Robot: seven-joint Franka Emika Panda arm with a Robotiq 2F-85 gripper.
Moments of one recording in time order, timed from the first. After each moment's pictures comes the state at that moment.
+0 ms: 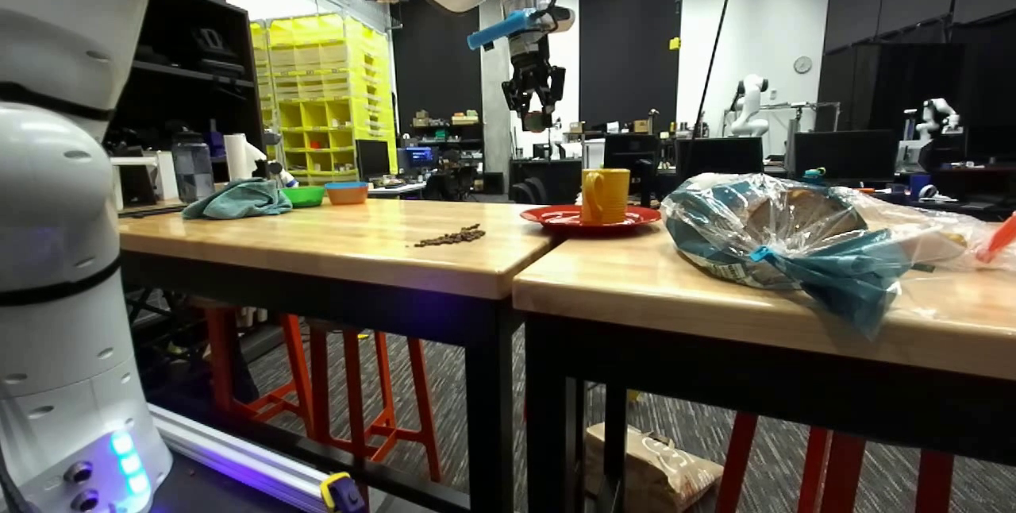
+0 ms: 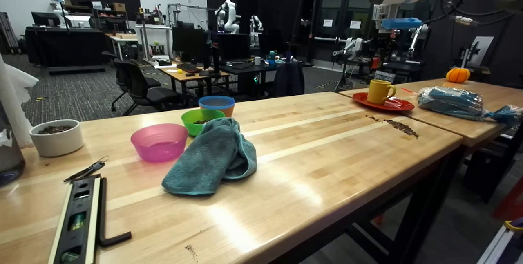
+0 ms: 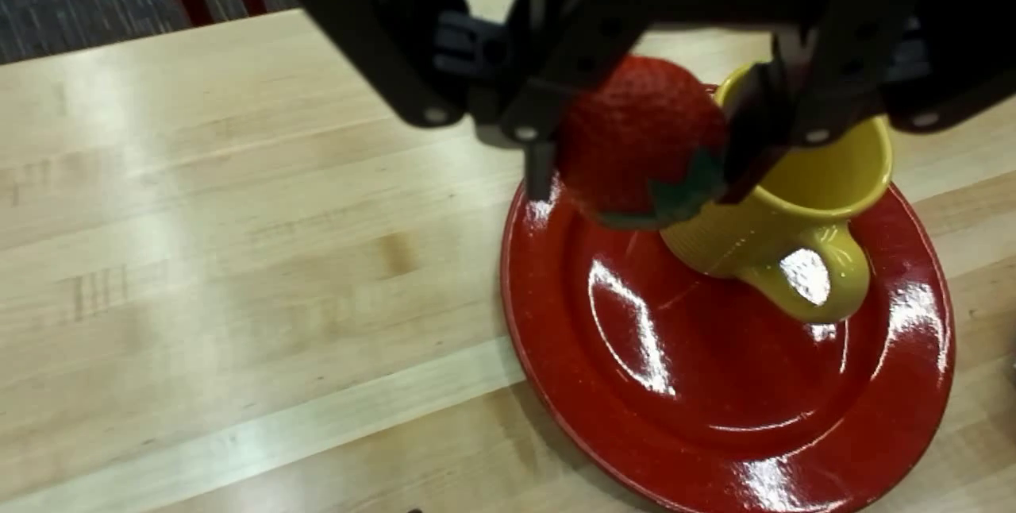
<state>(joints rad) -0.27 0.32 -0.21 -1.32 -0.03 1.71 -0.09</state>
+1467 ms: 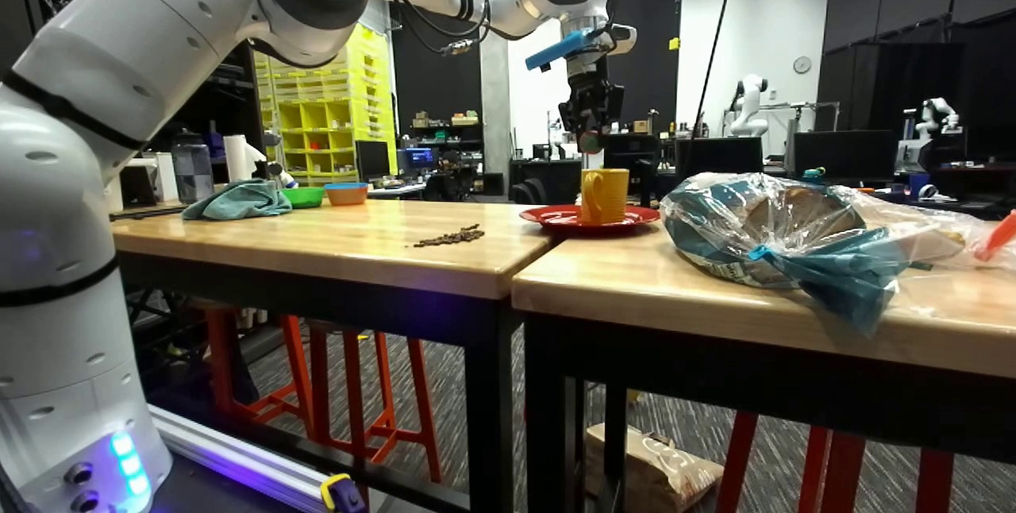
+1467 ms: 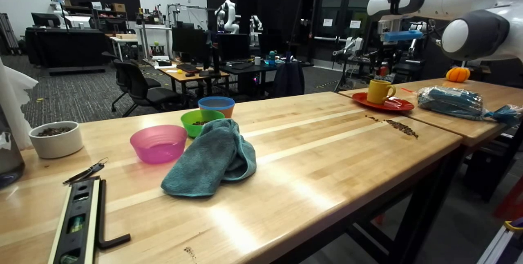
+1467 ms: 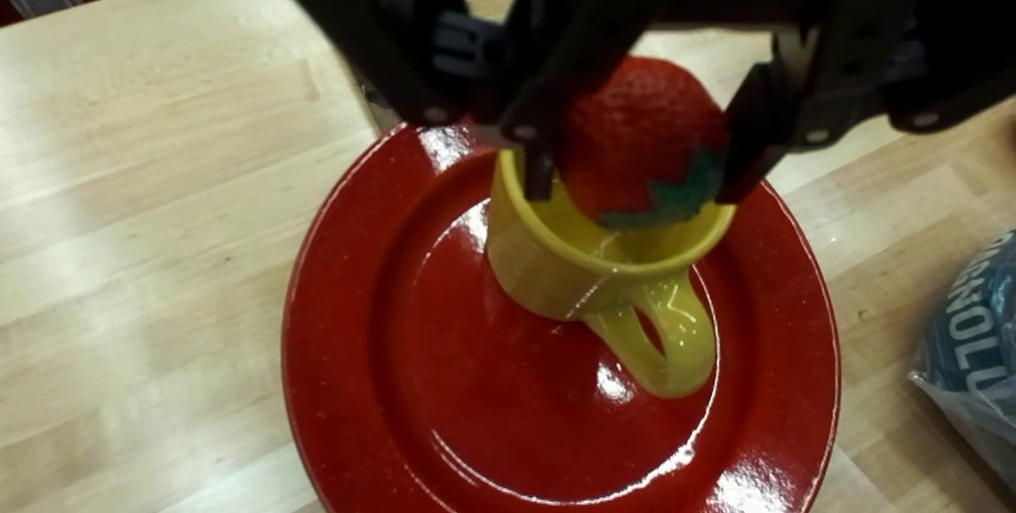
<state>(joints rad) -0.43 0.69 -0.21 -0.83 -0.01 1.53 -0.07</state>
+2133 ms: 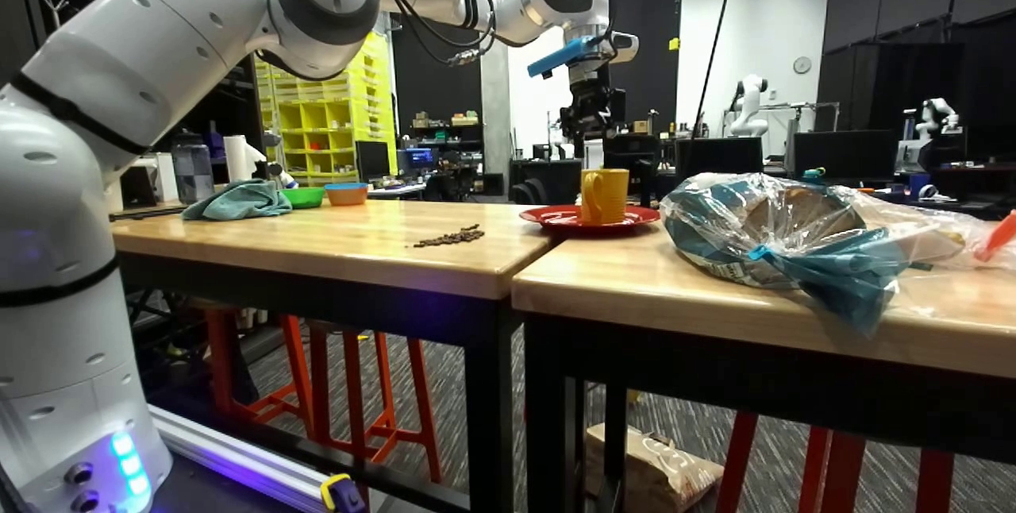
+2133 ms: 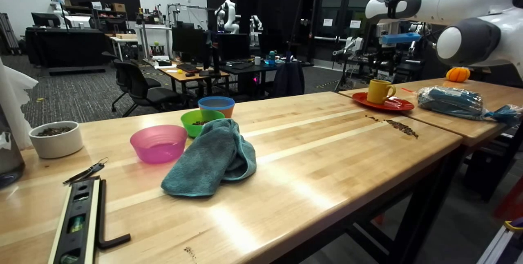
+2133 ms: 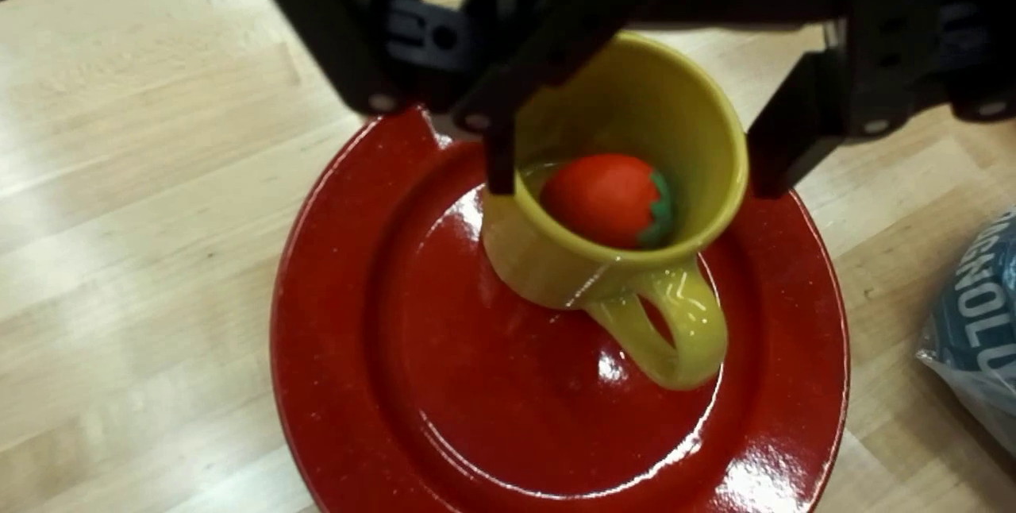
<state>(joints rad) -0.44 0.74 -0.21 -0.77 -0.01 1.48 -0.04</state>
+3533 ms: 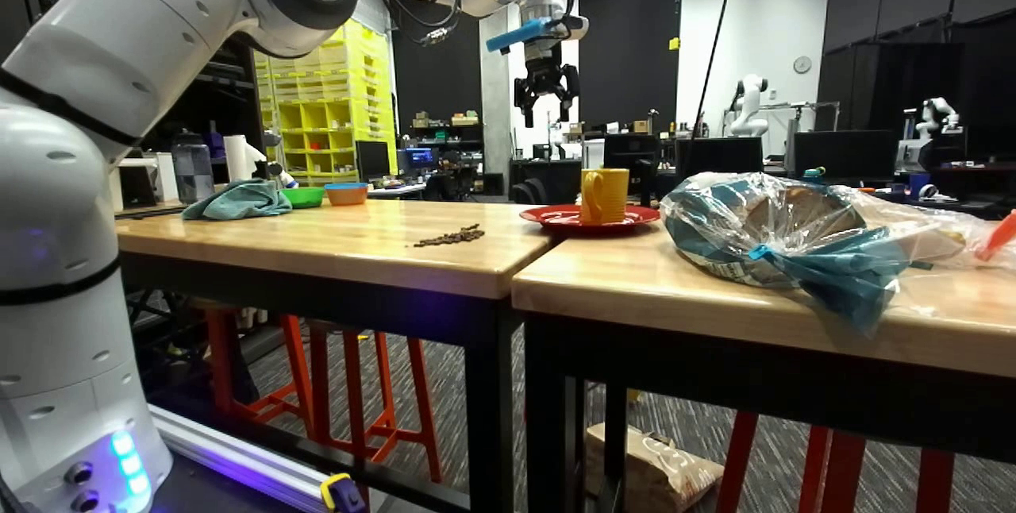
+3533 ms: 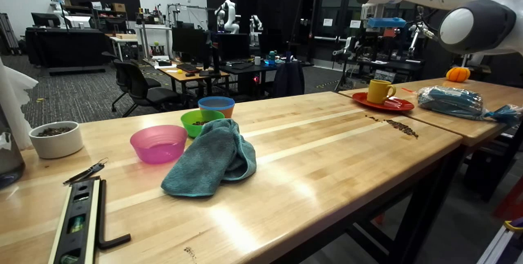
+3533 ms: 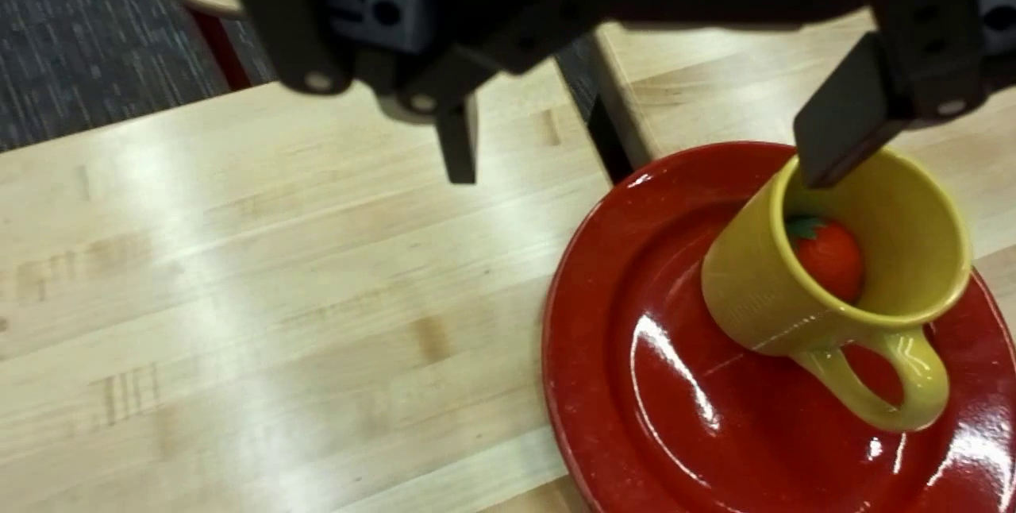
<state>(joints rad) -0.35 0.64 -0.12 -0.80 0.01 1.47 -0.06</state>
